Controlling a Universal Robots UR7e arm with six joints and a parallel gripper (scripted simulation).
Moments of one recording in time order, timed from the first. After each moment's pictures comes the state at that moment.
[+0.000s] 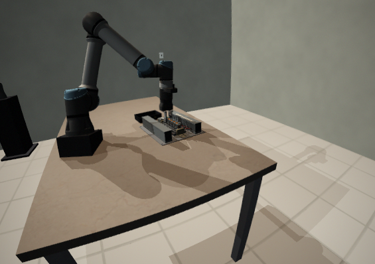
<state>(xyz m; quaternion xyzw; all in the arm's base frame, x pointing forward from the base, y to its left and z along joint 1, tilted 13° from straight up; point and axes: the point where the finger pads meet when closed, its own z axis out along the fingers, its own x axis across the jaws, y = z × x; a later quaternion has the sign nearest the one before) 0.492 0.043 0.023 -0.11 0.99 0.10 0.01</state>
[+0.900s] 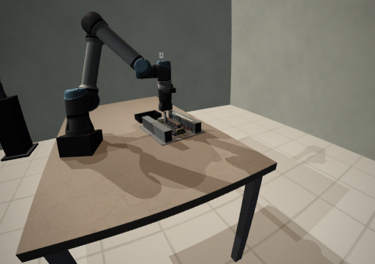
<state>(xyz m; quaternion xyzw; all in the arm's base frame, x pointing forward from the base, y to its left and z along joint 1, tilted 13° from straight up) 0.491 0.043 0.023 -0.11 0.99 0.10 0.03</state>
